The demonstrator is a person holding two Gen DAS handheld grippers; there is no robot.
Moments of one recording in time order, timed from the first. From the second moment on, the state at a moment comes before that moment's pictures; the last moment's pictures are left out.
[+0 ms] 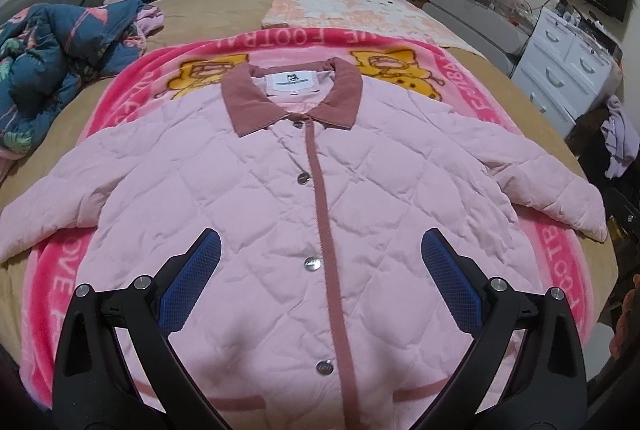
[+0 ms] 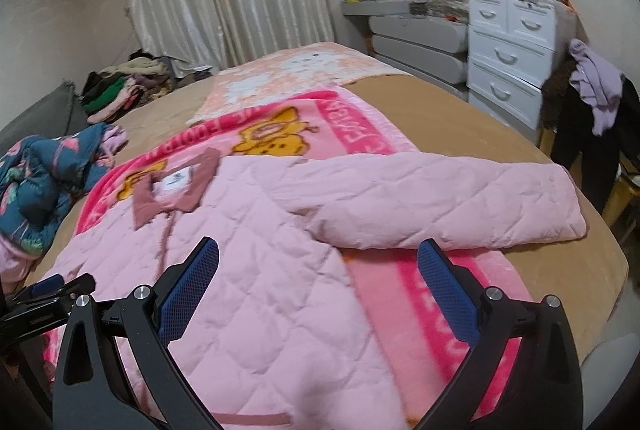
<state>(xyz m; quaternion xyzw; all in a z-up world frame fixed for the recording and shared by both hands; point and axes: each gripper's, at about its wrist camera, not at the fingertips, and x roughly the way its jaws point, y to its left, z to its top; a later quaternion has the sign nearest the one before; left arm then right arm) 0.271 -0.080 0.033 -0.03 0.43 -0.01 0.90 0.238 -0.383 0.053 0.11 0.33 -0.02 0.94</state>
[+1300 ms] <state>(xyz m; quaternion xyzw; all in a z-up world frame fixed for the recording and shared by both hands) 0.362 -0.125 -0.033 0.02 0.47 0.00 0.88 0.301 -0.653 -0.107 0.41 0.35 -0.22 0.81</state>
